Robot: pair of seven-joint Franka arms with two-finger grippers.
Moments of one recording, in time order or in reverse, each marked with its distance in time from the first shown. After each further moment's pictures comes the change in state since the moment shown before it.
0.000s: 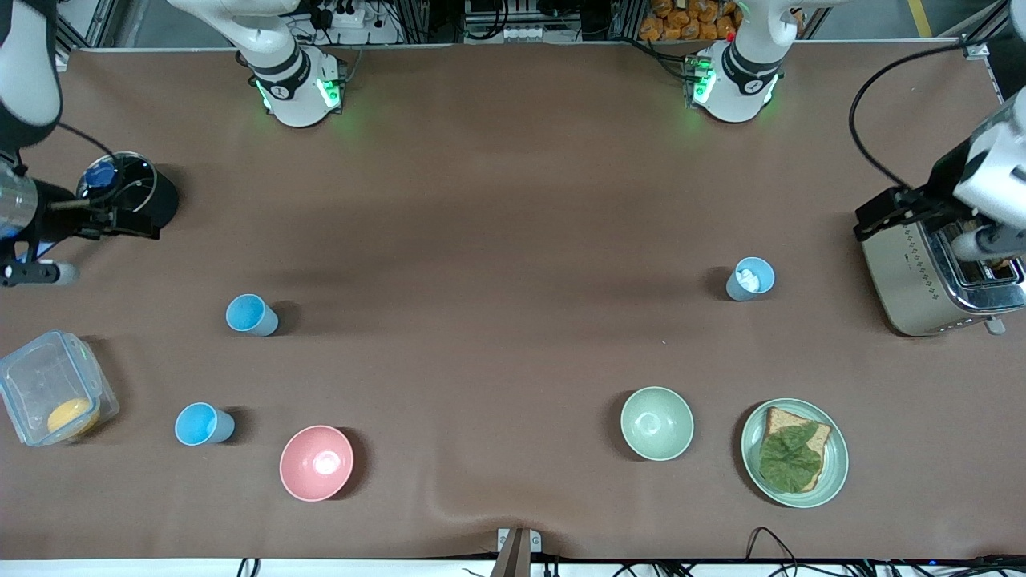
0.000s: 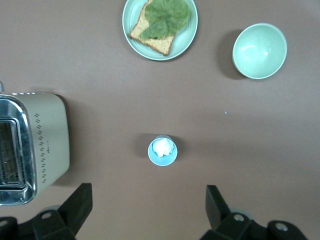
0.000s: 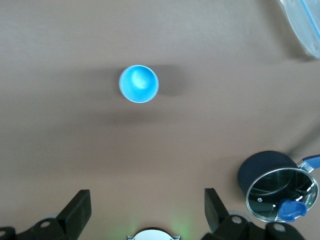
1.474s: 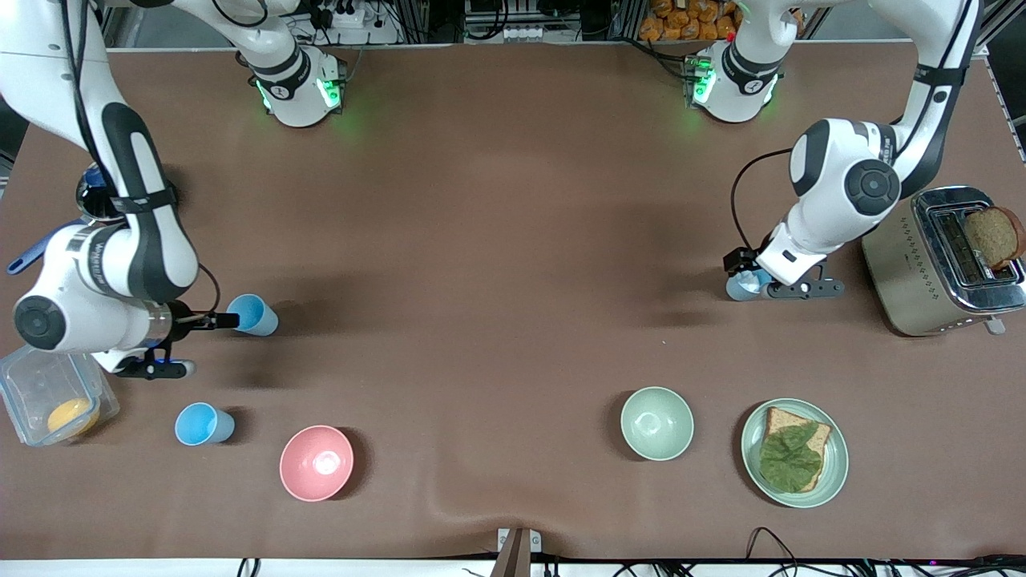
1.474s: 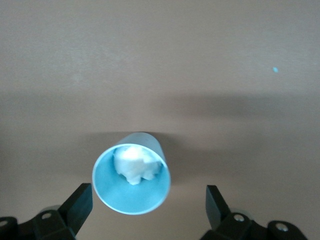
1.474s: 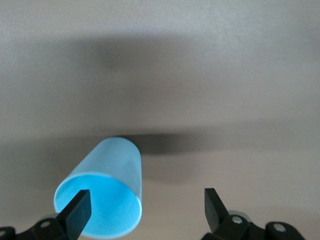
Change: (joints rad) left arm 0.031 0.071 -0.085 -0.709 0.000 0.746 0.026; right arm 0.020 0.386 0.011 -0.106 0.000 0.509 -0.003
